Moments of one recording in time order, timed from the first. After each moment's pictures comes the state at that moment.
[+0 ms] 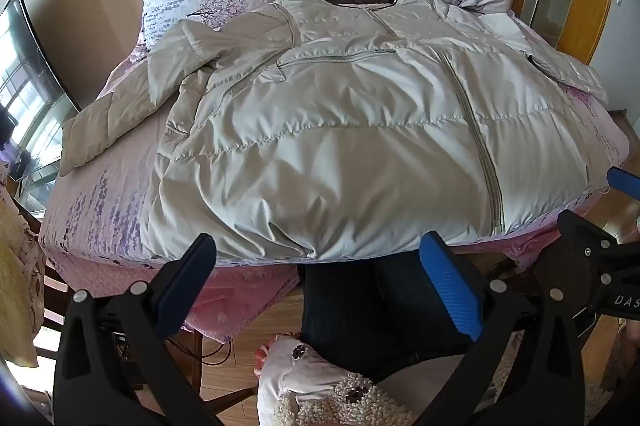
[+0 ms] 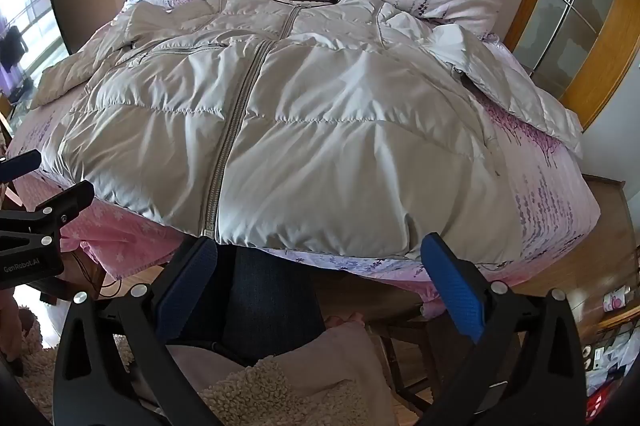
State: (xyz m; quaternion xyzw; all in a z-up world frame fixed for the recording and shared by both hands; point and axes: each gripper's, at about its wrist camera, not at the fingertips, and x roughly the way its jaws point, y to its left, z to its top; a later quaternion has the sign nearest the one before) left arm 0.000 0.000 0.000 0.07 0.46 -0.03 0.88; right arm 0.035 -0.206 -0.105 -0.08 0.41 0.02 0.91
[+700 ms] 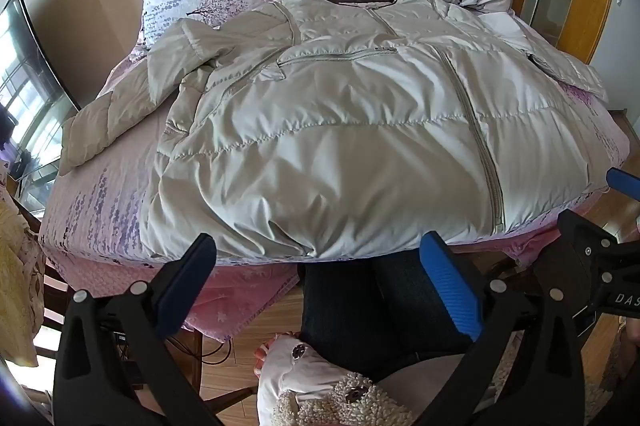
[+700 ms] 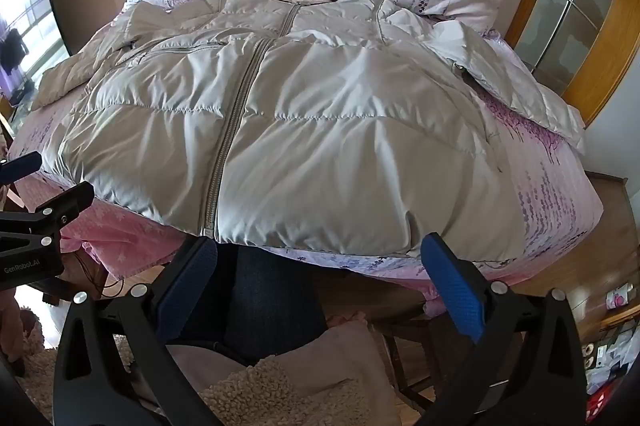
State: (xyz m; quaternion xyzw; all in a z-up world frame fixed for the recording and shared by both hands) left arm 0.000 0.000 0.000 0.07 0.46 -0.03 0.88; right arm 0.035 -0.208 -0.105 -0.07 0.41 0.02 0.91
